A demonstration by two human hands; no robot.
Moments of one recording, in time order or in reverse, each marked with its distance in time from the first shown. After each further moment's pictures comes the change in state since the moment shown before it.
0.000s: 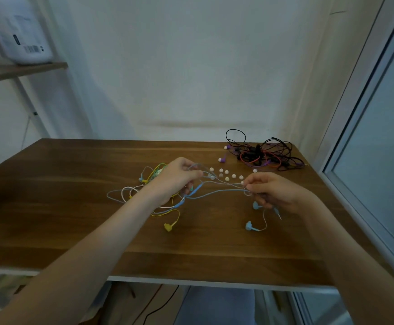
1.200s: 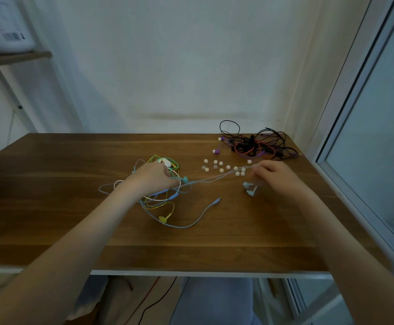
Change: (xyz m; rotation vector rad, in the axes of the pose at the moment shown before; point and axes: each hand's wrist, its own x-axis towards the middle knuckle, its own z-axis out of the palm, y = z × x) left_hand -0.006 -0.009 -0.026 0.872 -0.050 -0.095; right_hand -0.003 0.012 -0.003 -0.331 0.413 -0.120
